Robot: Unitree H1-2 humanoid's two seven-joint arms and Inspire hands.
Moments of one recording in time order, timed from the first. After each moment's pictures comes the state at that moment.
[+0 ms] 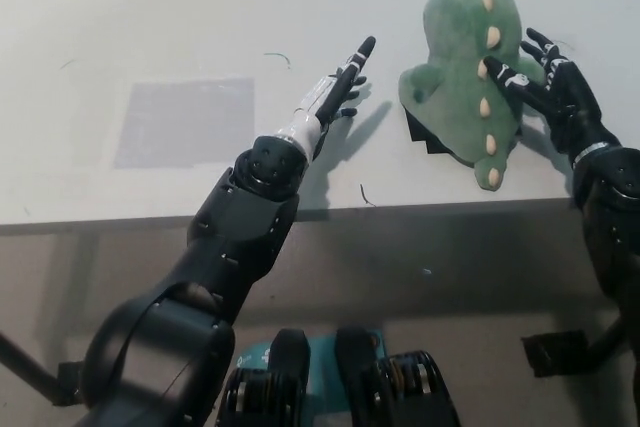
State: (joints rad) left_arm -1.10 -0.04 -0.08 1.27 0.05 -0.10 -0.01; right_arm -0.89 -0.22 -0.13 1.02 0.11 -0.15 0.13
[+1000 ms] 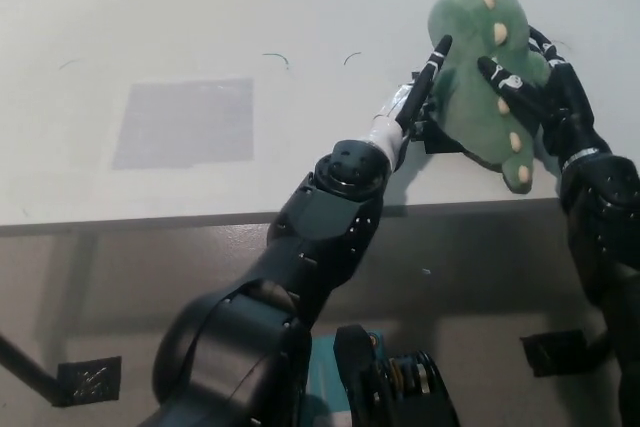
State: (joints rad) left_arm -1.18 -0.21 0.03 1.35 0.01 -0.07 0.01; right_arm -0.85 -0.17 -0.13 0.98 0.11 -0.22 0.08
